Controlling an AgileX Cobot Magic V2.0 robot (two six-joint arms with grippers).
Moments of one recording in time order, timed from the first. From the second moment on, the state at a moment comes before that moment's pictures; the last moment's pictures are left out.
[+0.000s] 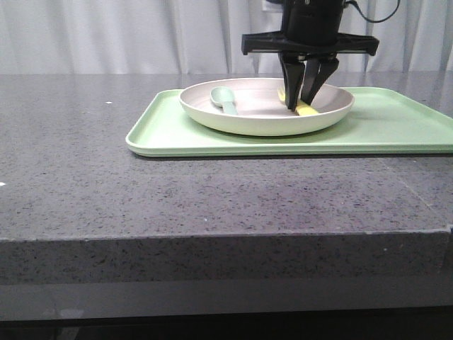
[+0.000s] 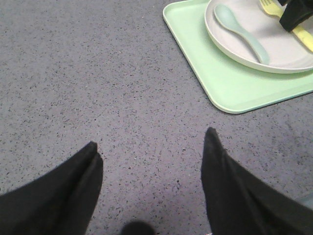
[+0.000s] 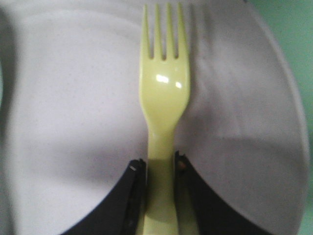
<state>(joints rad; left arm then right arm) -0.17 0.73 -0.84 -0.23 0.80 0.25 0.36 2.14 -2.08 -0.02 1.24 0.32</state>
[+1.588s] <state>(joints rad) -0.17 0.73 -0.84 -0.23 0.79 0.25 0.09 1.99 -1.81 0.02 1.24 0.18</state>
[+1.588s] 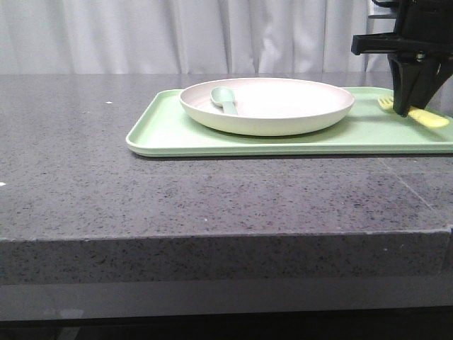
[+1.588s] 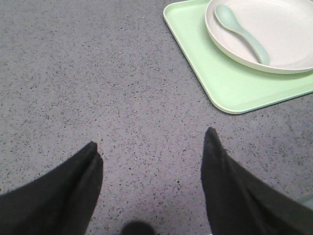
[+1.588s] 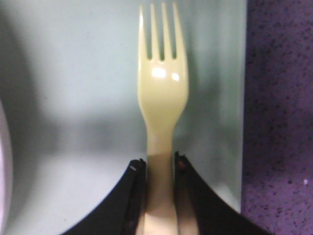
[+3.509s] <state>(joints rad) -0.17 0.73 -0.84 -0.23 0.79 0.26 0.12 1.53 -1.62 0.04 1.19 0.09</state>
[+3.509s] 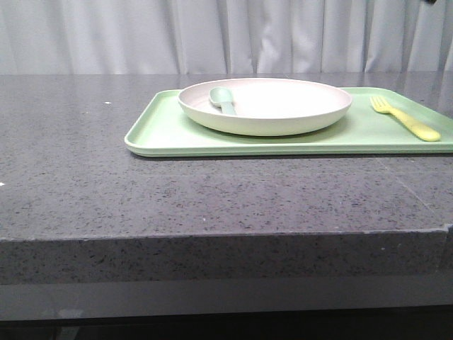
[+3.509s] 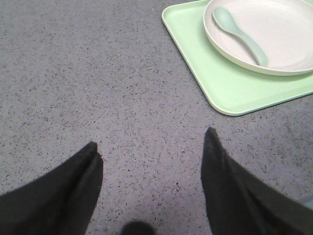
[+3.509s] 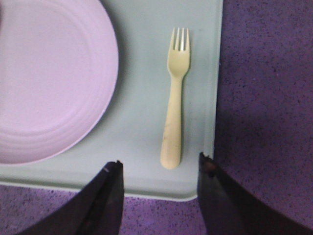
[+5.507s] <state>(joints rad) -0.17 0.72 -0.84 -0.23 0.79 0.26 0.13 0.69 -0.91 0.02 1.04 0.03</state>
